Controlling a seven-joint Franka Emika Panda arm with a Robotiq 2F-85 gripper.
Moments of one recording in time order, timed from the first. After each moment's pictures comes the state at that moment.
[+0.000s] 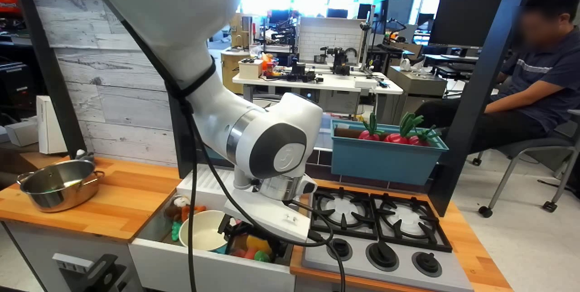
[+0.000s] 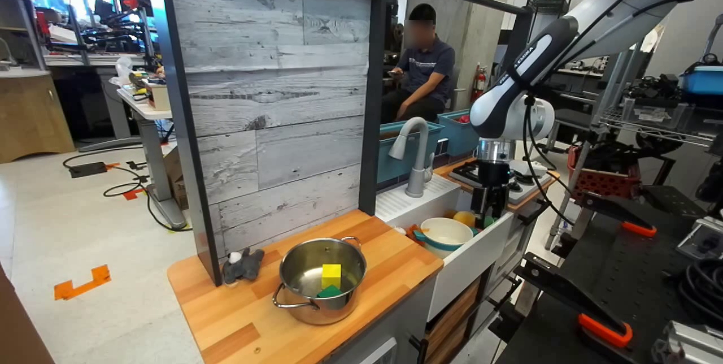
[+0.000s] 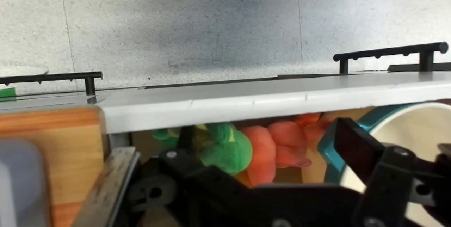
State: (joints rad) arm -0.45 1.23 0.05 -1.40 0.07 2.31 -0.49
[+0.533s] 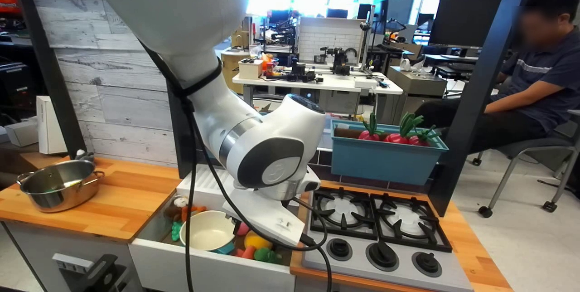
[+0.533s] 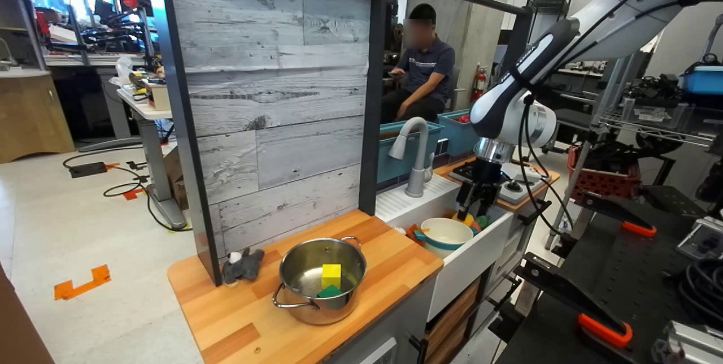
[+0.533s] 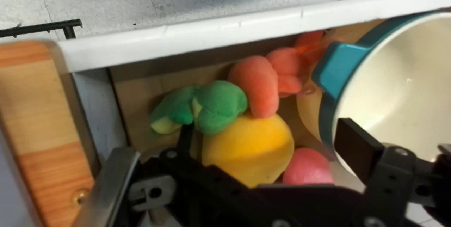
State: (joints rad) arm -0.50 1.24 0.12 -1.43 0.17 2.53 -0.51
